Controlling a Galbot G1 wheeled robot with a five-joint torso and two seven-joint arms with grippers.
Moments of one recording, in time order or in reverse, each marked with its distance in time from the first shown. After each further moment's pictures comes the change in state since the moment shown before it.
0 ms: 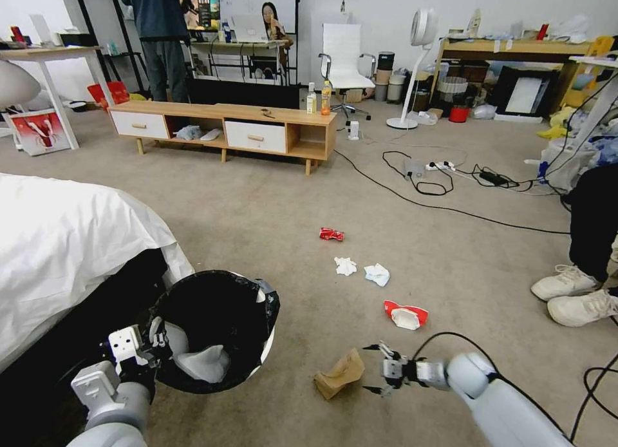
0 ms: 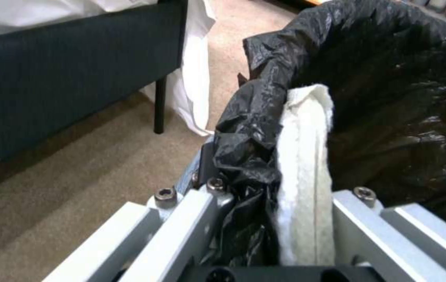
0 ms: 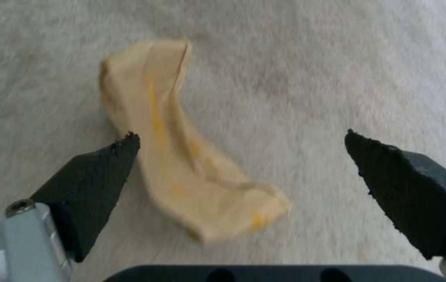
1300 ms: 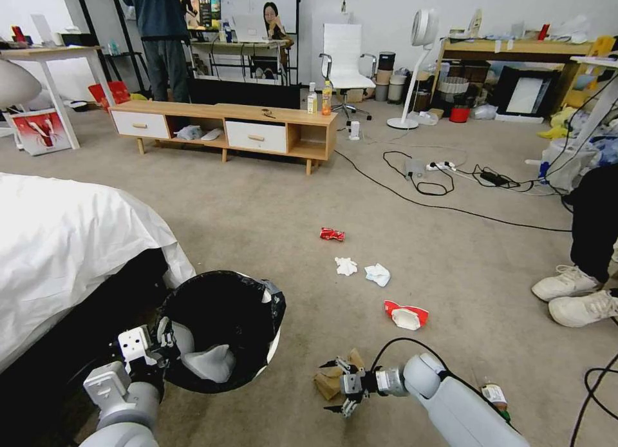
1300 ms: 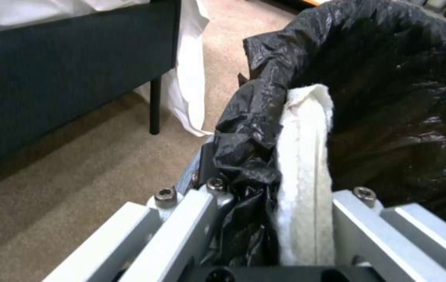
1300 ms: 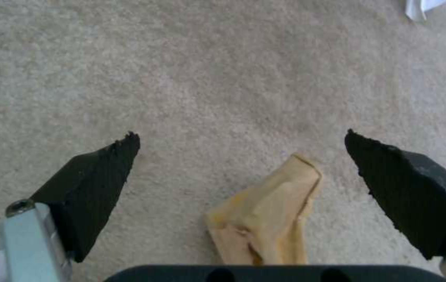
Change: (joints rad) left arm -0.014 -0.017 0.024 0.012 0.036 -0.008 -0.001; right arm 0.006 0.075 -0.123 -0.028 0.017 0.060 -0.092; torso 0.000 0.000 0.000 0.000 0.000
